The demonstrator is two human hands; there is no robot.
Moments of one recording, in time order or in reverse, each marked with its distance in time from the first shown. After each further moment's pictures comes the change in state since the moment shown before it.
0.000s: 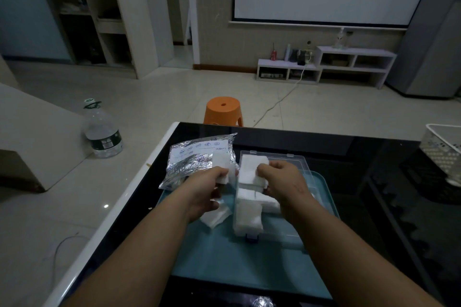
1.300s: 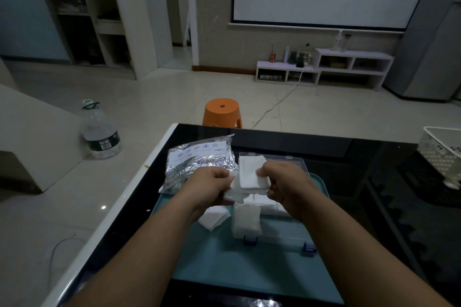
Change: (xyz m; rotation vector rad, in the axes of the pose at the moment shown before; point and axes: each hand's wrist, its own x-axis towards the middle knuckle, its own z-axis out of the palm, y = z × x) left_hand -0.002 0.001 0.006 0.057 -0.053 0.187; right_hand 0.006 -0.008 -0.015 0.012 -0.151 0.056
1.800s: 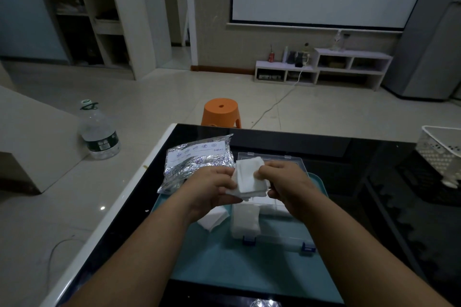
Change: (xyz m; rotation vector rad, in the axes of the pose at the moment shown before) left_hand -0.010 0.010 0.004 -0.130 -0.131 -0.035; right_hand 0.000 0.001 -0.002 -0.166 -0.026 -0.054
